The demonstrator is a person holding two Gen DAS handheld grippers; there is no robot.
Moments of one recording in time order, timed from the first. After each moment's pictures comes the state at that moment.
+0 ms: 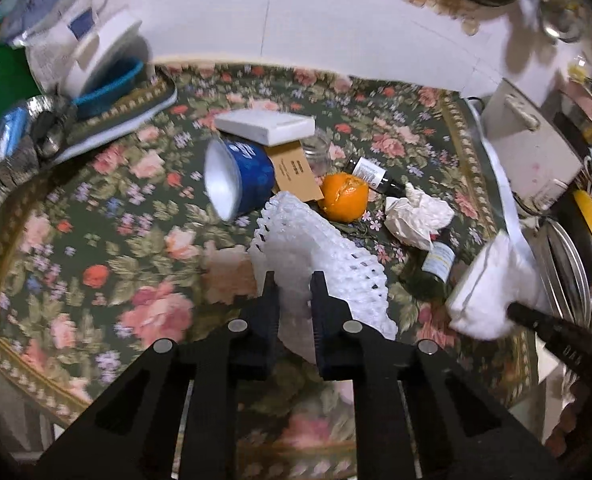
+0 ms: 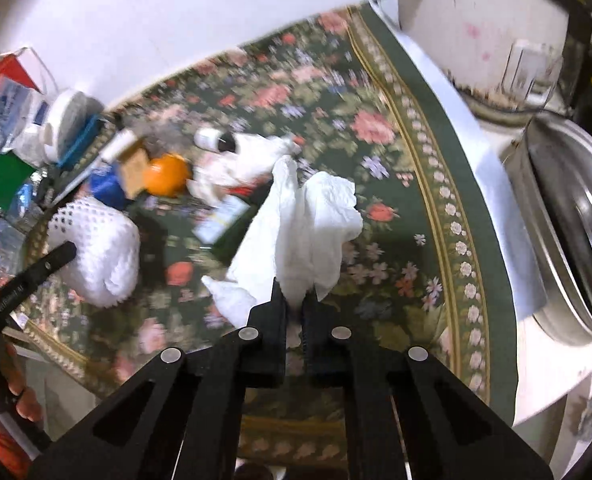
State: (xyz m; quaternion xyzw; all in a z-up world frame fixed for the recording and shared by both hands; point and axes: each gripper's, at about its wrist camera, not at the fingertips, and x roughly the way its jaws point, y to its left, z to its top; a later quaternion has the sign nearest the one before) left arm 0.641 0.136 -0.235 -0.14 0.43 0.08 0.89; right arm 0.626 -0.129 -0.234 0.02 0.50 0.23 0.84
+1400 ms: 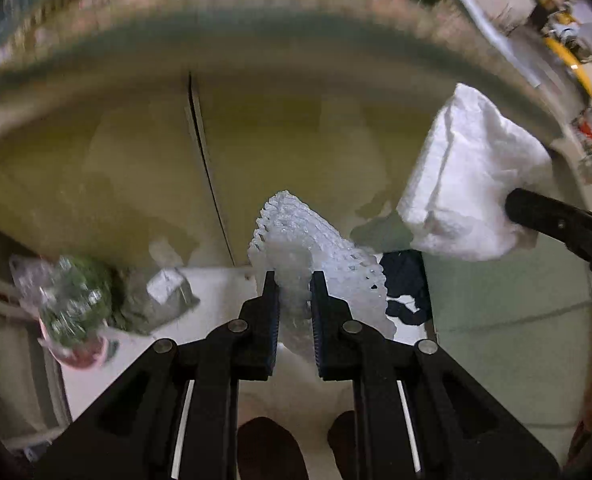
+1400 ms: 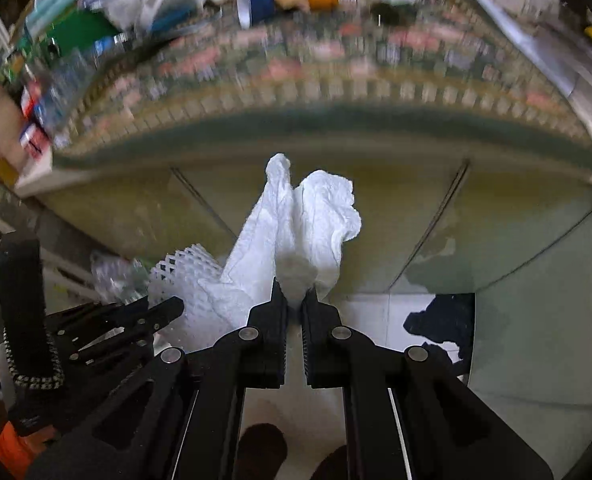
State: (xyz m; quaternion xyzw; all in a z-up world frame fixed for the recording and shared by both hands) left arm 0.372 0.122 -0.425 -0.11 0.54 0.02 0.84; right arm 0.374 -0.056 -0.346 -0.02 0.51 0.27 0.81
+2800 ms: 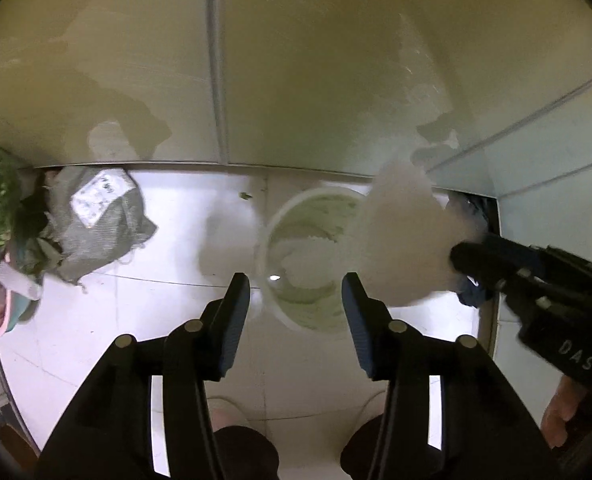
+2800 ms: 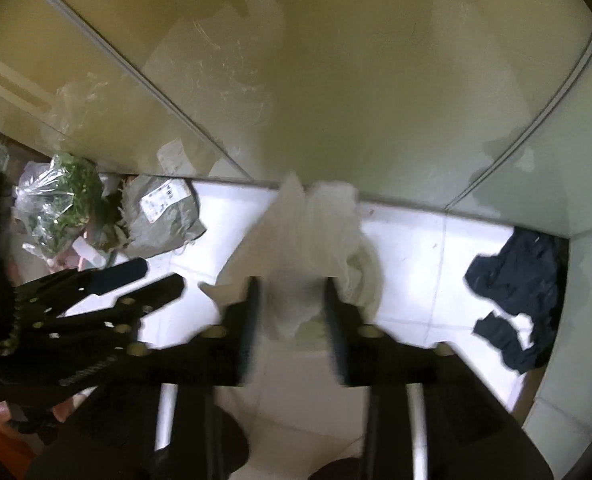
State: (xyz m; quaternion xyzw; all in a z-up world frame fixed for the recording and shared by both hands) left arm 0.393 0.141 -0.772 -0.17 0.62 0.04 0.77; right arm 0.402 -0.019 -0.715 -0.05 0.62 0.30 0.72
